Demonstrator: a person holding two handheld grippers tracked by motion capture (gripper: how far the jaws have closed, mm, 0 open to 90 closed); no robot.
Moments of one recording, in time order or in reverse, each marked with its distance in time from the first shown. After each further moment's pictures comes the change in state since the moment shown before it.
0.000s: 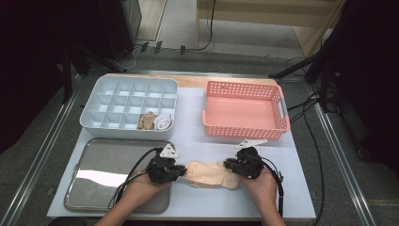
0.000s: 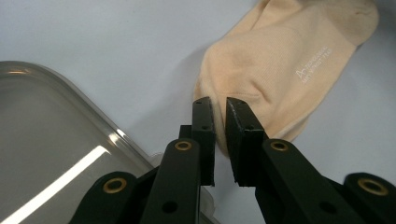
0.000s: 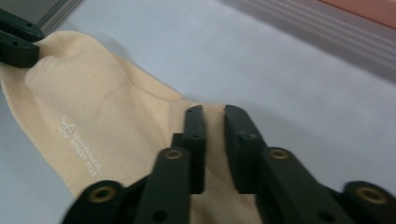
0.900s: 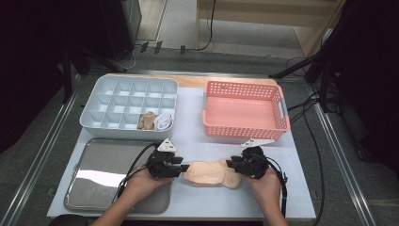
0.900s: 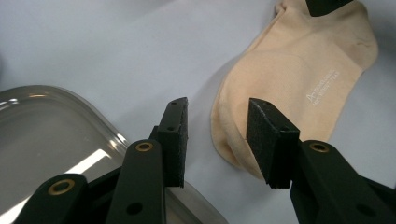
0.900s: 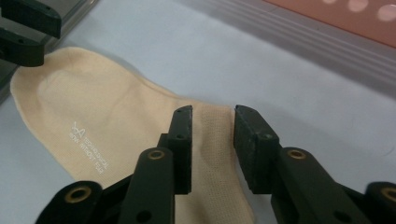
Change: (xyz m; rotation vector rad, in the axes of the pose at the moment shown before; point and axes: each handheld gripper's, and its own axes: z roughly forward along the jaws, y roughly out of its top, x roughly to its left) left arm 0.010 0.009 0.005 -0.043 -0.005 -0.038; right arm -0.007 -0.003 -0.009 -0.044 0.008 0.022
